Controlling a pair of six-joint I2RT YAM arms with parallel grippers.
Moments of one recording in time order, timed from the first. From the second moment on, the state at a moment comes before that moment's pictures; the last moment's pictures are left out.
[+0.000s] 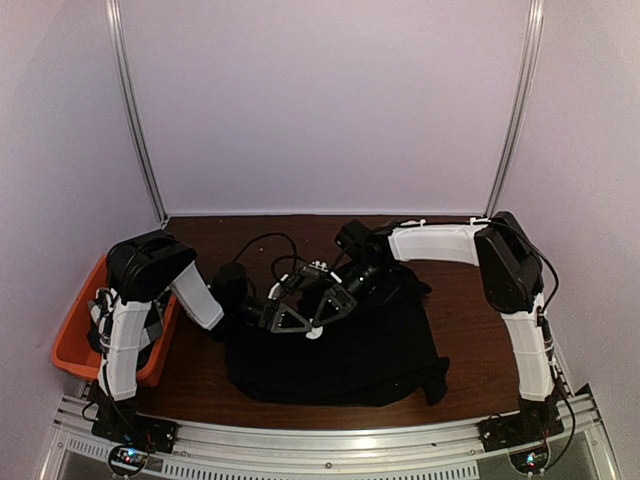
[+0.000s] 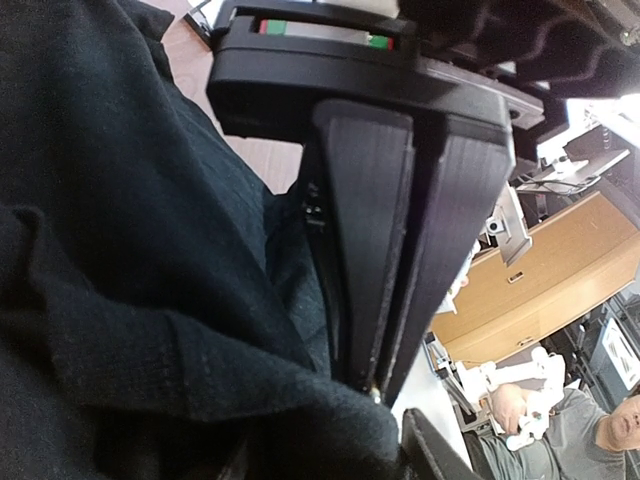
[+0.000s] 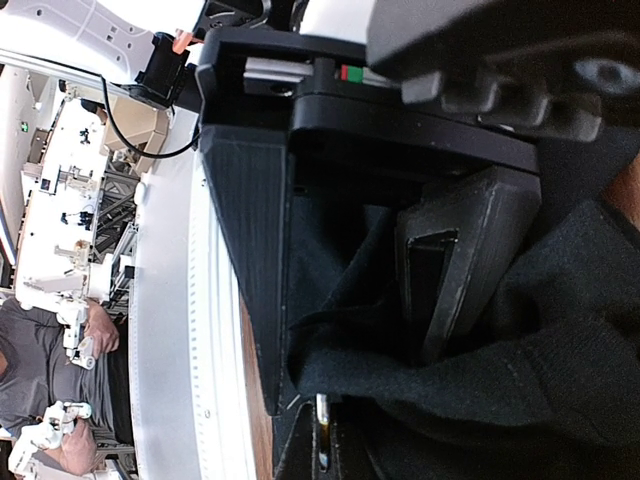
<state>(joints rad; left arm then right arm) -0.61 2.25 0.84 1.32 1.30 -0.92 0.73 2.22 1.72 -0.79 -1.00 -0.23</state>
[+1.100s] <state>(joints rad) -0.61 2.26 0.86 1.32 1.36 -0.92 0.73 2.24 1.75 -0.86 -1.06 -0.28</state>
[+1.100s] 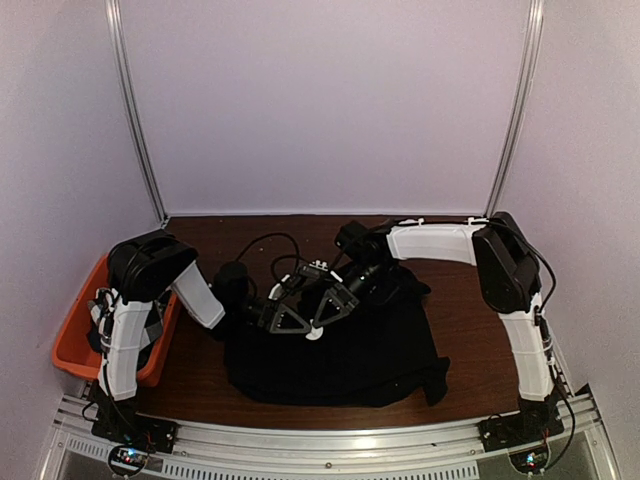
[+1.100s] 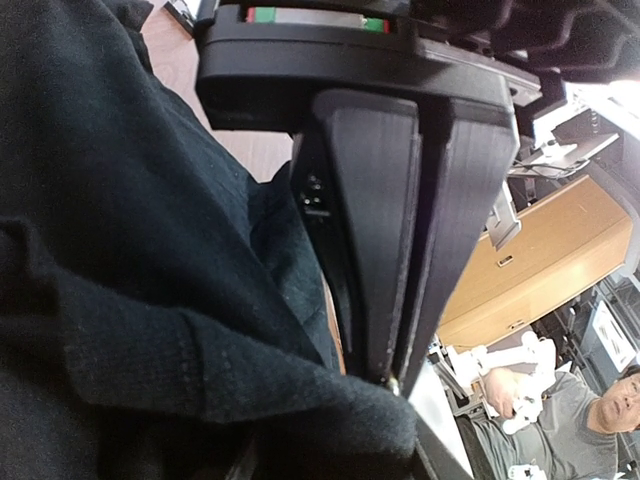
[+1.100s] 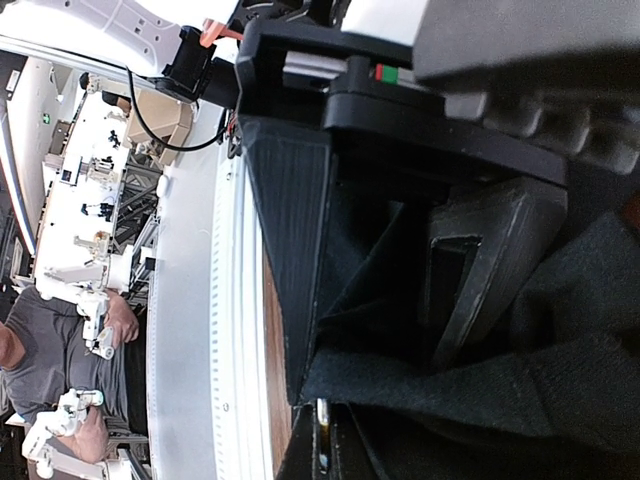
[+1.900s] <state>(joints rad) -0.62 2.28 0.87 1.32 1.37 -0.93 0.73 2.27 1.78 -0.88 -1.07 -0.29</state>
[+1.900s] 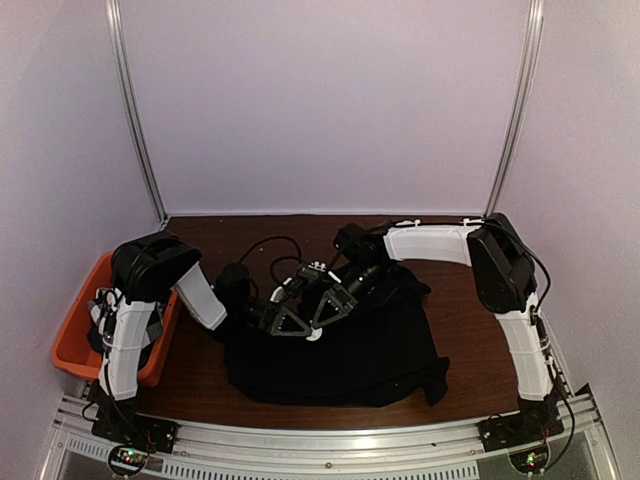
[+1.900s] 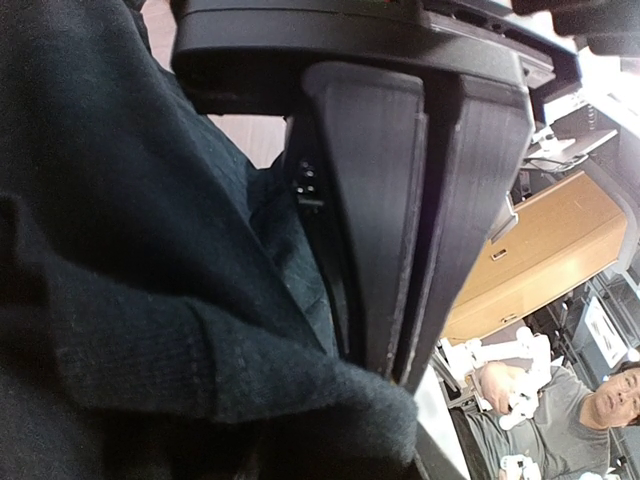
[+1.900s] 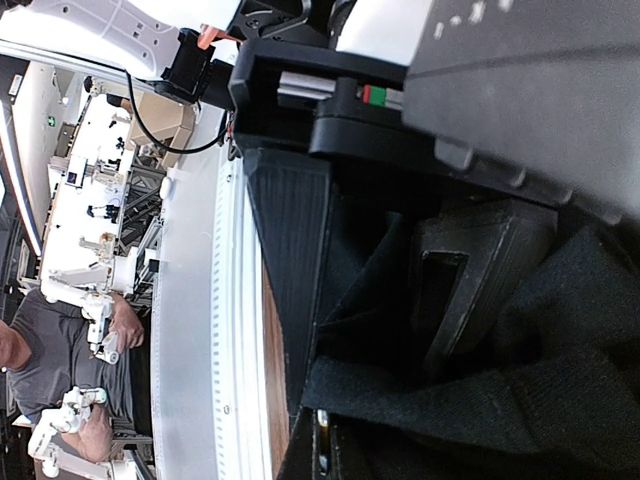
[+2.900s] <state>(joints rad) -0.62 2.26 0.84 1.31 1.29 -0.91 0.73 2.29 1.80 -0.86 -1.07 -0.31</state>
